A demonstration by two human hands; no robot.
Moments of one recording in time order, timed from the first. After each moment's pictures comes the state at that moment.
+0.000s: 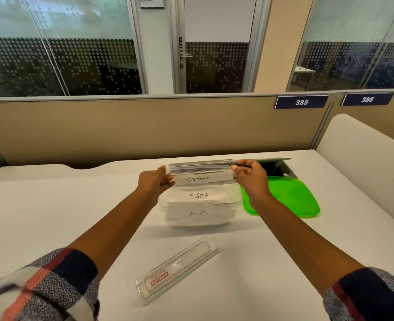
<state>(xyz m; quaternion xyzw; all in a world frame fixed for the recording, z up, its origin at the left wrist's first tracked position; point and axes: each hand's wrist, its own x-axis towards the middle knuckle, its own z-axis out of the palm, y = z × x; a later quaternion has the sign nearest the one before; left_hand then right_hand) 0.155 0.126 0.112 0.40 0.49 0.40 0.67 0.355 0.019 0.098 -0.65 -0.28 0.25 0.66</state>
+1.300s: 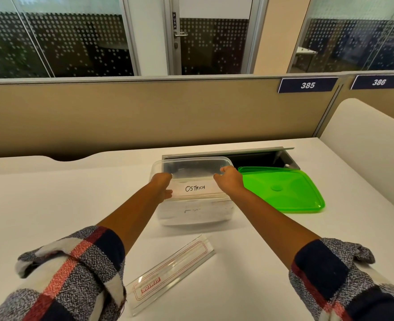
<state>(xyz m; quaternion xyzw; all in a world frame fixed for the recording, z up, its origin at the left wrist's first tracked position) 0.204 0.163 0.056 0.42 0.61 0.21 0.64 0.358 0.081 0.046 -0.85 -0.32 0.22 0.34</state>
